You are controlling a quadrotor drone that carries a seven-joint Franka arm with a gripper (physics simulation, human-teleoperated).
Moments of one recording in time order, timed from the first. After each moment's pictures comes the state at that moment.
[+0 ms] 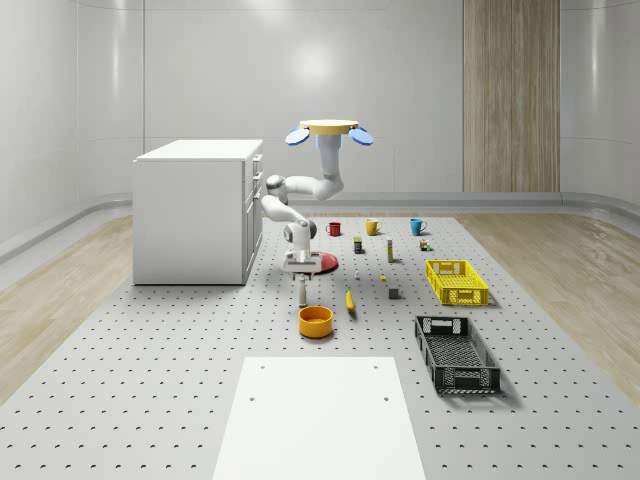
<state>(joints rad) -1.10 -1.55 1.10 -2.53 -1.97 1.82 1.33</state>
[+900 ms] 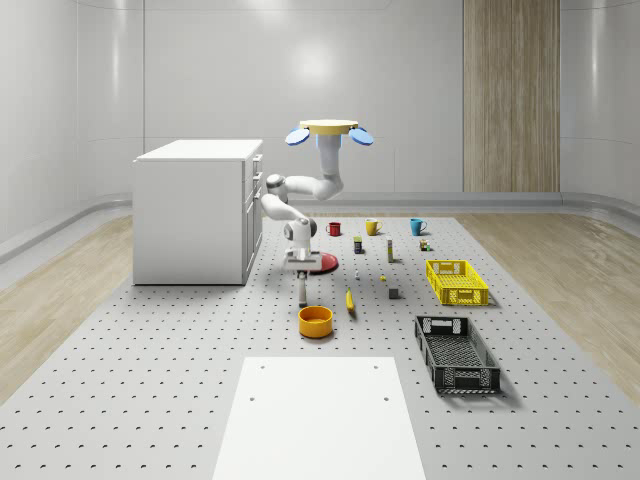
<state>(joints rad) -1.08 -1.57 1.14 -2.56 -1.94 1.80 1.33</state>
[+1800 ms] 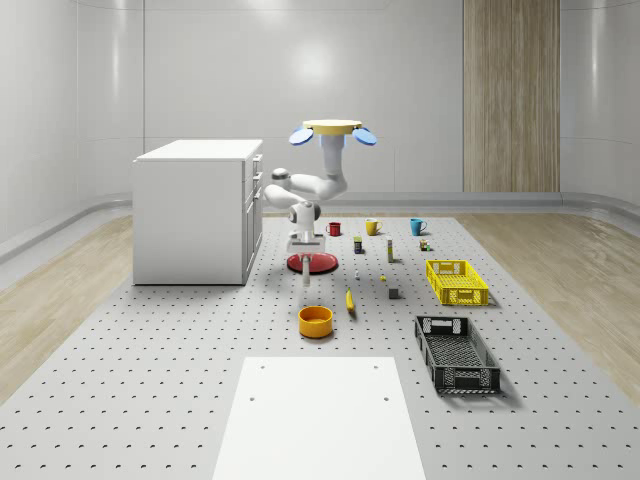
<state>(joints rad) -1.02 -1.60 1.38 -2.64 -1.73 1.69 1.31</state>
